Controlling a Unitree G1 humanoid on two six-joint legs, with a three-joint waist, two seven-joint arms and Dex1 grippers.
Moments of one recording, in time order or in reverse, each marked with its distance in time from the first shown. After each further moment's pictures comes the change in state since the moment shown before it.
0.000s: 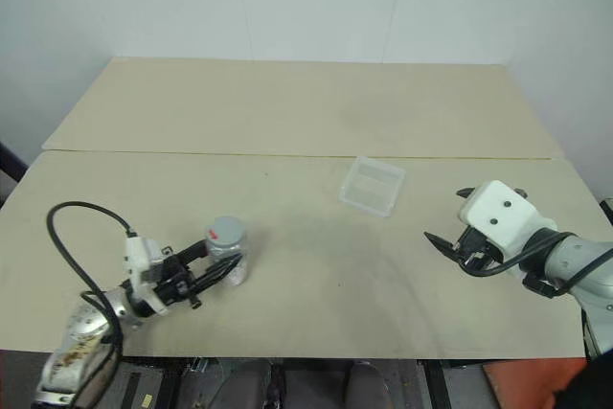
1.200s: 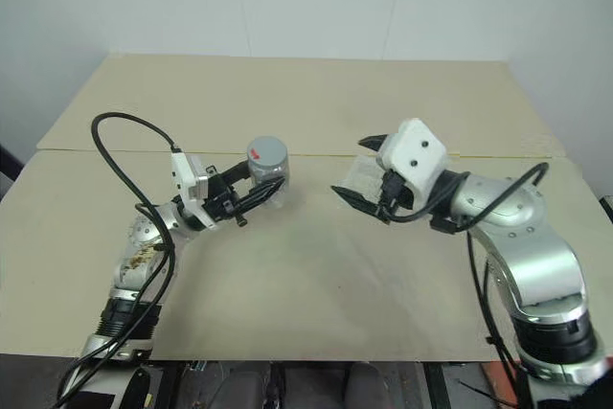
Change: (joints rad) left arm -0.581 -0.273 -0.105 0.305 0.191 -0.052 0.016; right arm -0.597 0.296 0.382 0.107 0.144 0.080 -0.059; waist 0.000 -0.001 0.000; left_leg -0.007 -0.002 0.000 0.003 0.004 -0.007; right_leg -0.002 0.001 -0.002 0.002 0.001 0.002
